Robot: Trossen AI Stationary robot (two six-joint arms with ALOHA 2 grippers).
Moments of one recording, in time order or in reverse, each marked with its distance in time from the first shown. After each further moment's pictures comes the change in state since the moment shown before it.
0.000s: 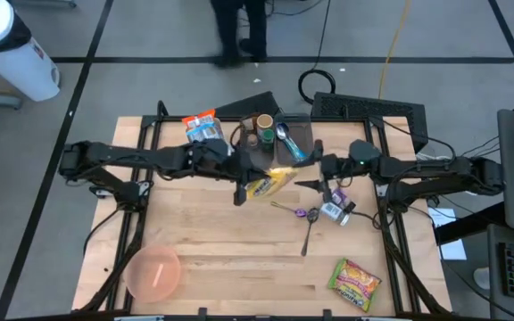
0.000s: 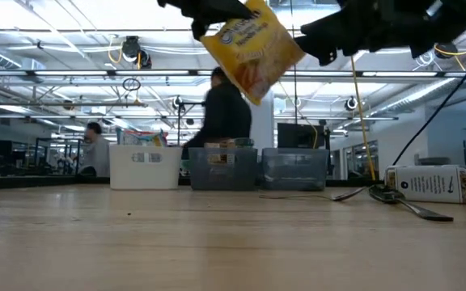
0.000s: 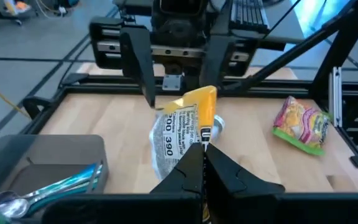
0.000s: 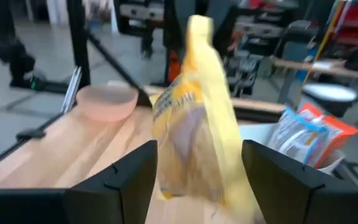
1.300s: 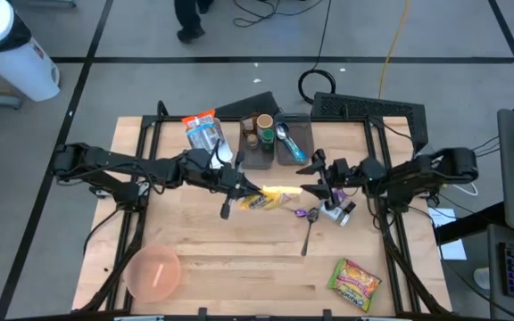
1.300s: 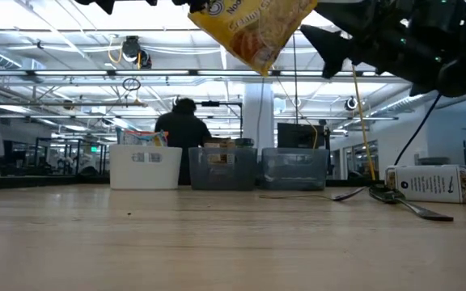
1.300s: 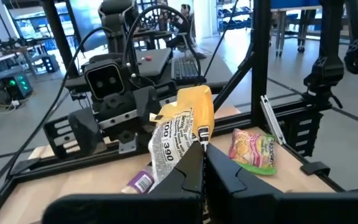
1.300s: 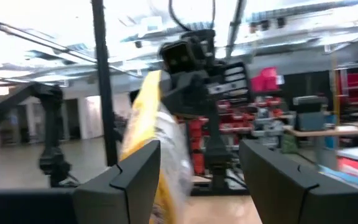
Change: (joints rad) left arm -0.053 -0.073 -0.237 0.429 0.189 0.154; right arm 0.060 0.339 -0.286 1.090 0.033 0.334
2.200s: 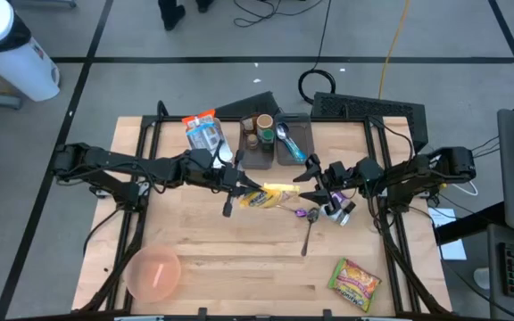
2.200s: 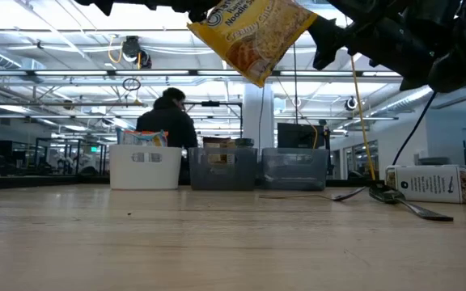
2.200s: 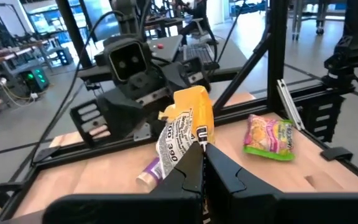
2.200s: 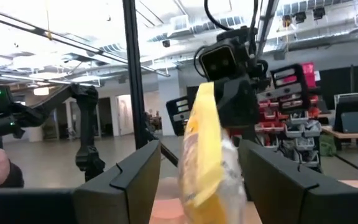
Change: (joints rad) left arm 0.002 0.000 0.000 -0.044 -0.054 0.049; right arm 0.039 0.028 0.065 -0.014 -0.086 0.037
